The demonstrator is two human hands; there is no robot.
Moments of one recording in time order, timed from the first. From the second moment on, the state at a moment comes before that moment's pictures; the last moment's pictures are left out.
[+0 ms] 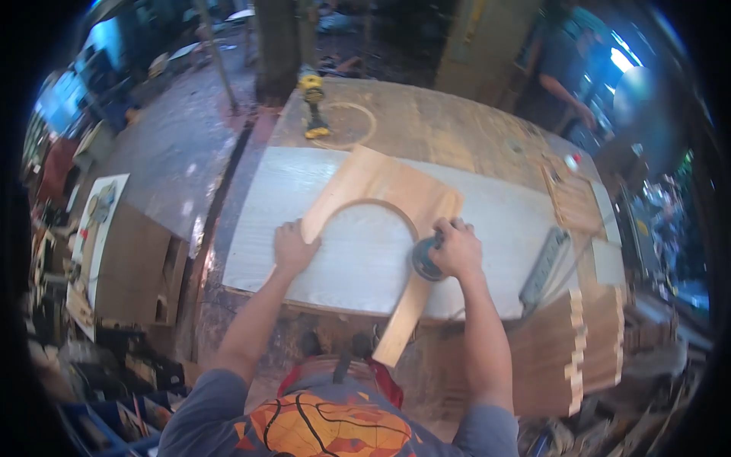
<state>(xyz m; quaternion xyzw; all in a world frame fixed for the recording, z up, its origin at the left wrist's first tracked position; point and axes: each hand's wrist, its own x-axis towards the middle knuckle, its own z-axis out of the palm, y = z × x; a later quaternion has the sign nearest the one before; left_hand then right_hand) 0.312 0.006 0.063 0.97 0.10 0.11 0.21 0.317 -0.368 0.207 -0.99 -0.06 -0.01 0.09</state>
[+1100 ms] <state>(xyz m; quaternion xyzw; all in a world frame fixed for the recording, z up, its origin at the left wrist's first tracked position) 0.149 0.018 0.064 0.94 -0.15 0.04 0.32 0.361 -0.359 0.211 -1.00 0.05 -0.02 0.04</state>
